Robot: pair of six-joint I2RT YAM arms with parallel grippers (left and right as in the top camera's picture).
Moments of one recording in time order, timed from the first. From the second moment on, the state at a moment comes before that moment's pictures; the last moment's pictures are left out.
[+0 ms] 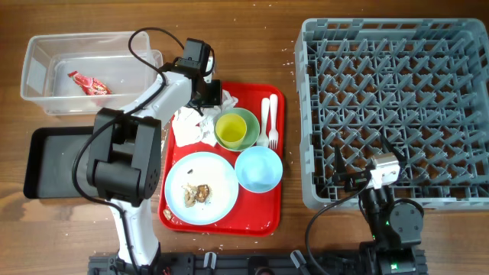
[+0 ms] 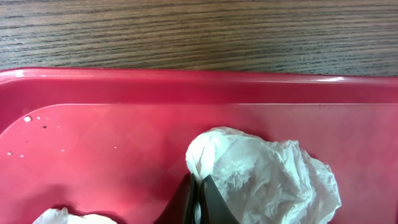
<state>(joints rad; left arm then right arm) -0.27 2.10 1.43 -0.58 0.11 -0.24 0.08 0.02 0.01 0.00 -0.08 -0.11</state>
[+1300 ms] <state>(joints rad) 0.07 1.61 1.43 -0.34 0.16 -0.75 0.08 0.02 0.01 0.00 -0.08 -0.11</state>
